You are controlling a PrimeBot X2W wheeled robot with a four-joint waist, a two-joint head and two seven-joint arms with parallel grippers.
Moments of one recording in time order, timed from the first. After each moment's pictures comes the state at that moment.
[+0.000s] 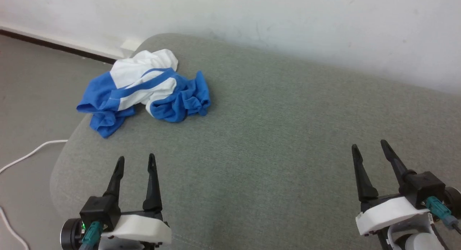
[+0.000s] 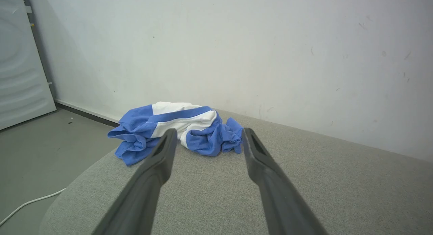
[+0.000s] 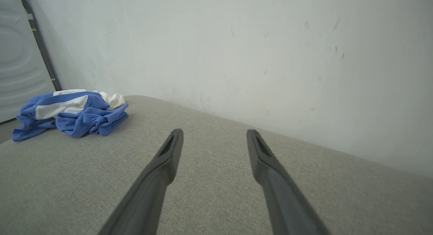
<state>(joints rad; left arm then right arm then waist) 0.07 0.06 -0.07 -0.08 -0.15 0.09 -0.15 0.00 -0.05 -0.03 0.04 0.03 0.13 -0.15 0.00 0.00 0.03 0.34</state>
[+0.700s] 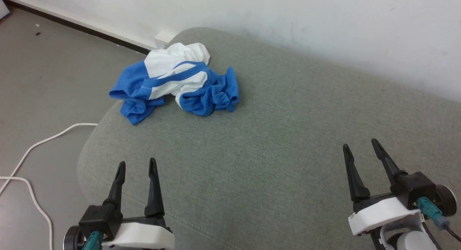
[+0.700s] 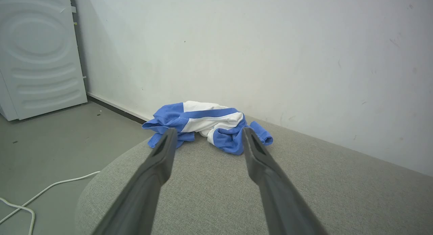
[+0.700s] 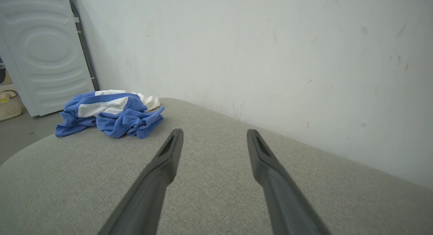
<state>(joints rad) 0.10 0.05 -0.09 -0.10 -0.19 0.13 -0.20 -0.02 -0.05 0.00 0.08 0.03 0.13 -0.20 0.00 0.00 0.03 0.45</state>
